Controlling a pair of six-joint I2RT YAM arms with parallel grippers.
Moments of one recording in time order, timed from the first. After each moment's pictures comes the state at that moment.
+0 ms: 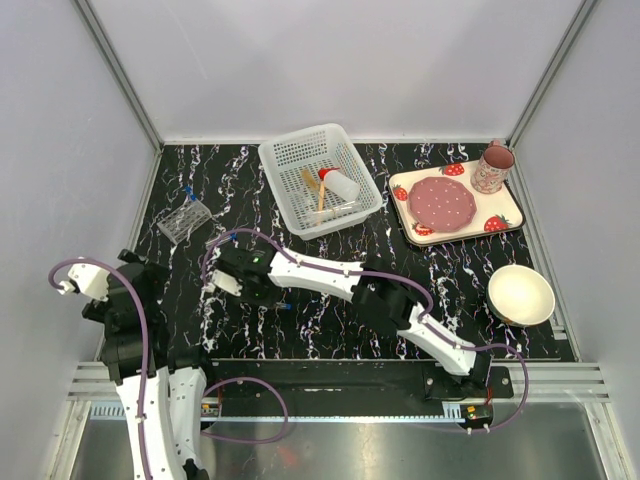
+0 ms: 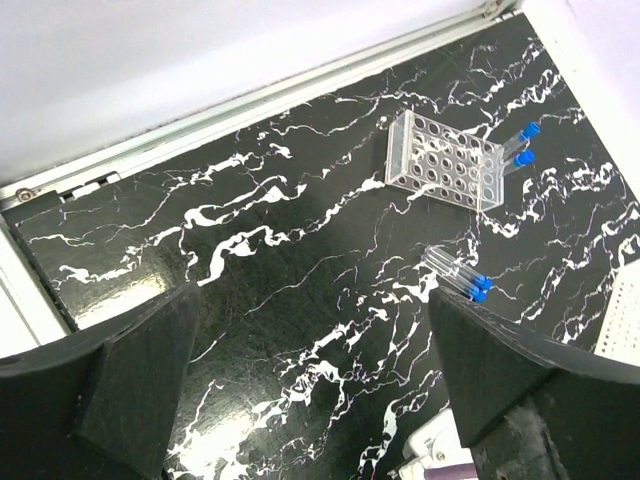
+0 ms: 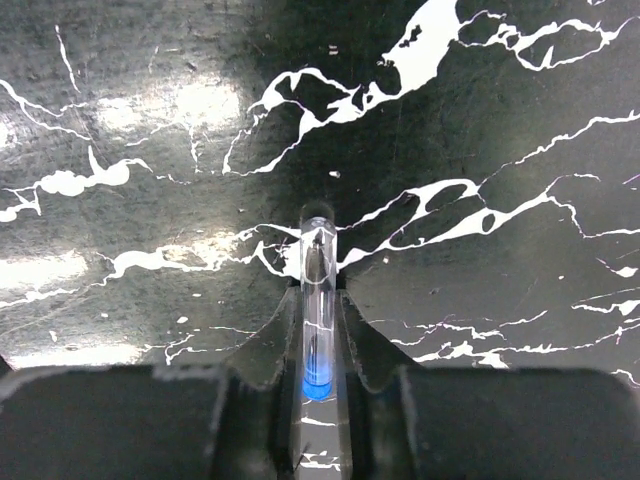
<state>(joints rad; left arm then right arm) 0.24 0.40 0.79 -0.90 -0.51 -0.68 1.19 2.47 2.18 -0.99 -0.02 -0.28</state>
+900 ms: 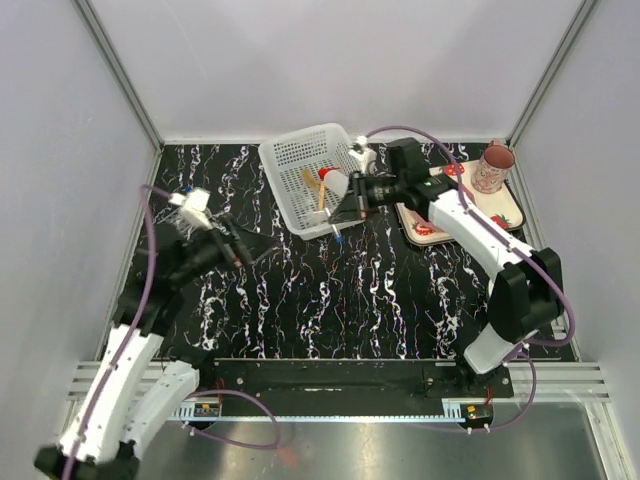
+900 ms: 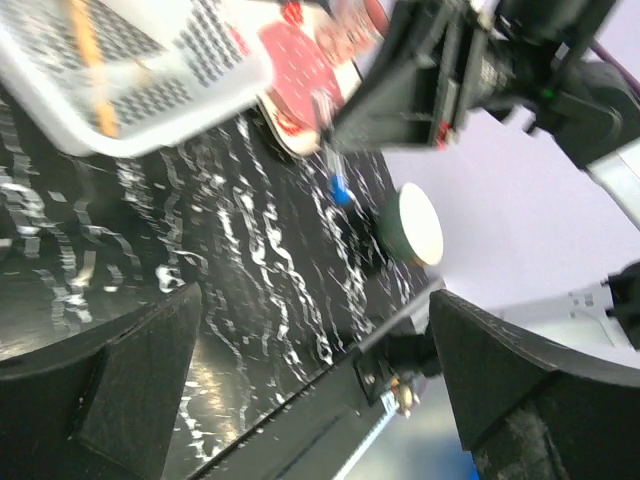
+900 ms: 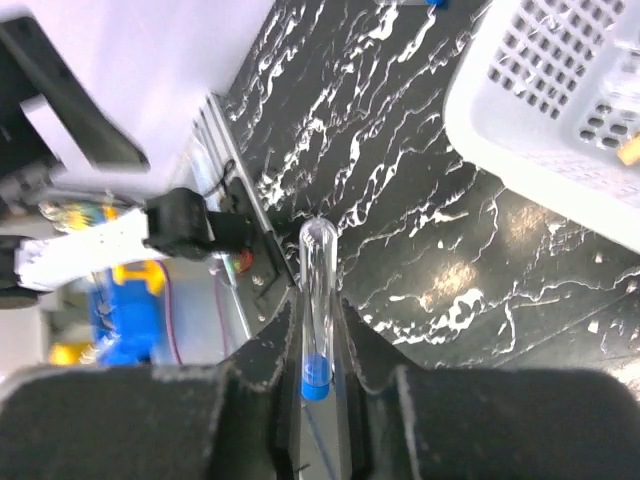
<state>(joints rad) -0.17 0.63 0.84 -0.47 0.54 -0.72 0.51 1.67 1.49 -0.50 -0.83 0.27</state>
